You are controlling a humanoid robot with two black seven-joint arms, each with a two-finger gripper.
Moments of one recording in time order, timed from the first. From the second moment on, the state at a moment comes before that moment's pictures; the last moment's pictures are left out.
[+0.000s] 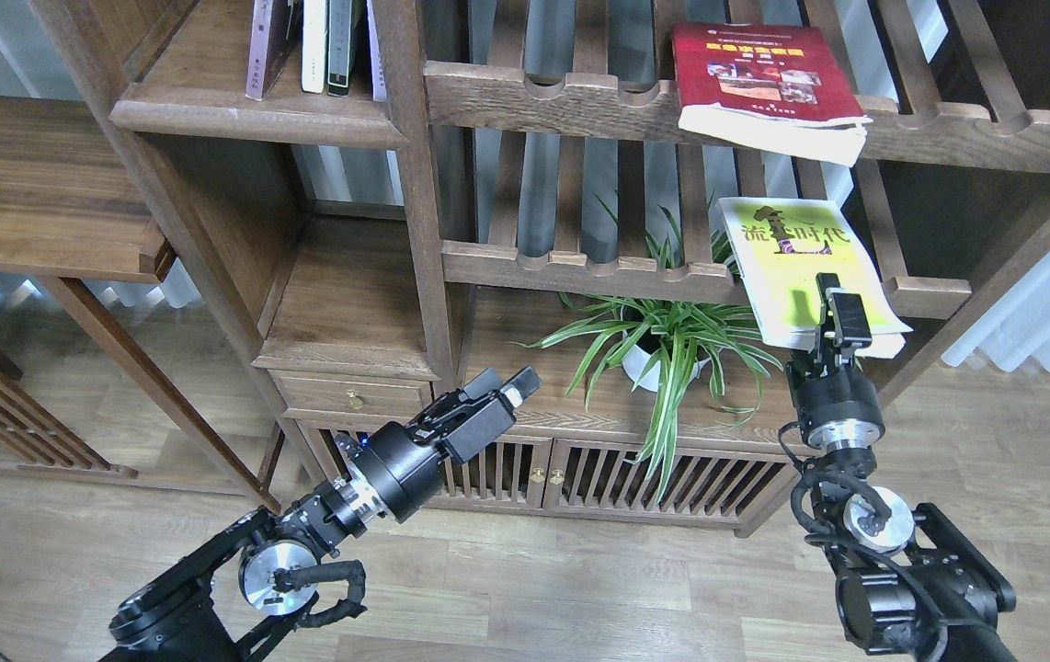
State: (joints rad) left arm -0.27 0.00 -0.79 -1.10 0.33 -0.49 -0.09; right arm 0.23 -0.09 1.31 0.77 0.40 0.54 0.13
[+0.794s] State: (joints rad) left arm -0.27 0.00 -0.81 -1.10 0.32 -0.49 -0.09; right arm 0.27 -0.09 1.31 0.72 0.41 0.56 0.13
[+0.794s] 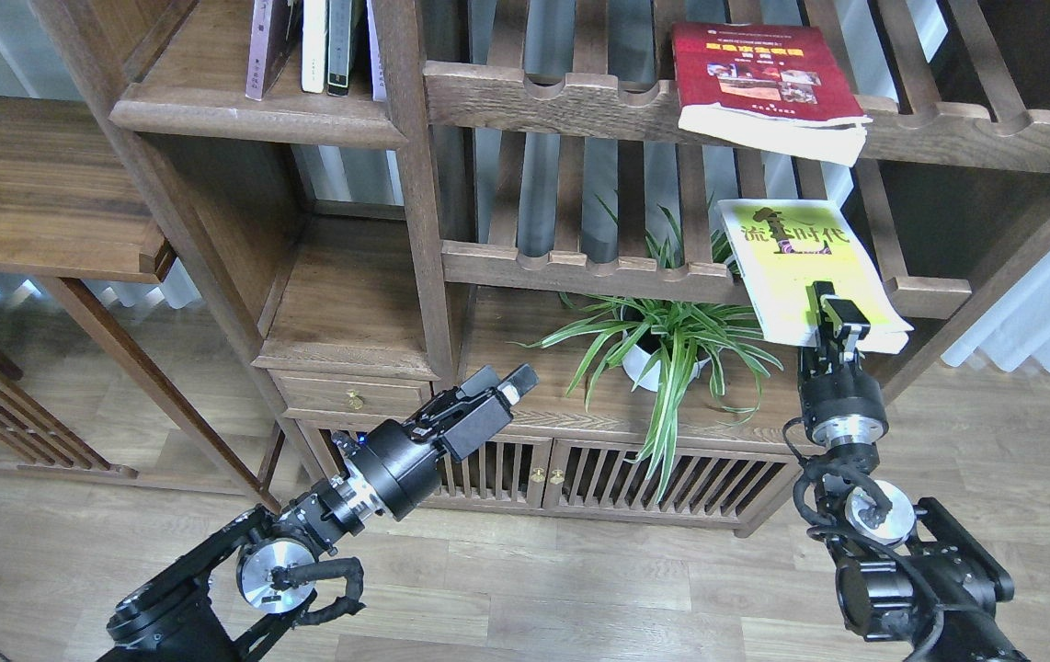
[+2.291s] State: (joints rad) left arm -0.27 0.00 -0.85 -1.14 0.22 -0.49 -0.10; right arm 0.13 -0.06 1.26 1.08 0.53 0.58 0.14
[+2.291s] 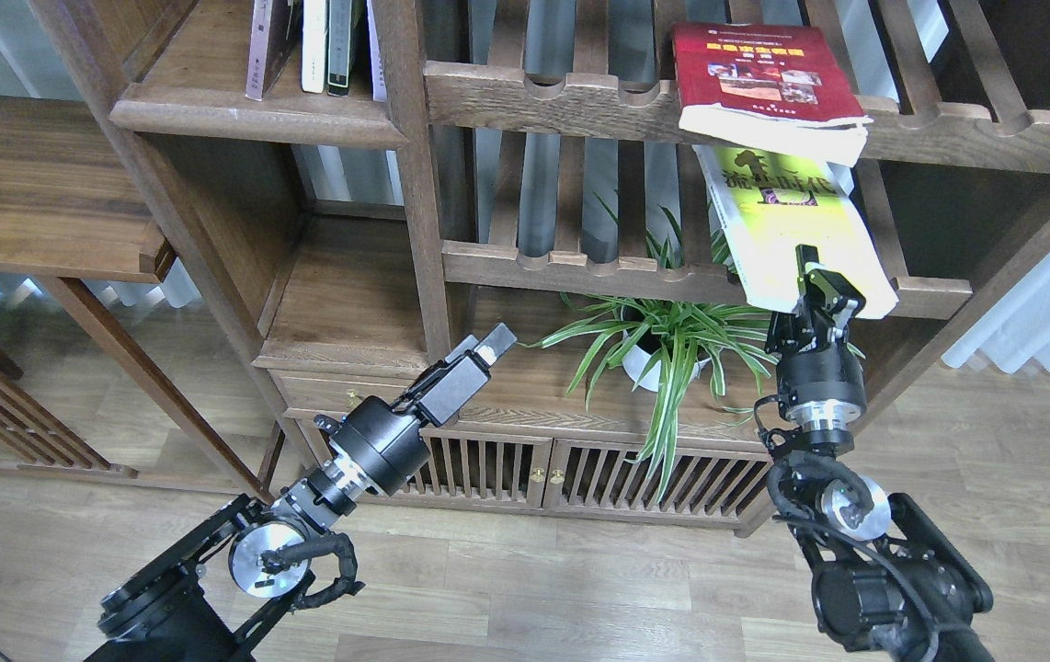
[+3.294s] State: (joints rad) left arm -0.27 0.05 -0.87 -1.19 0.00 -0.49 -0.10; right arm 0.04 -0.07 1.02 1.24 0.47 0.58 0.13
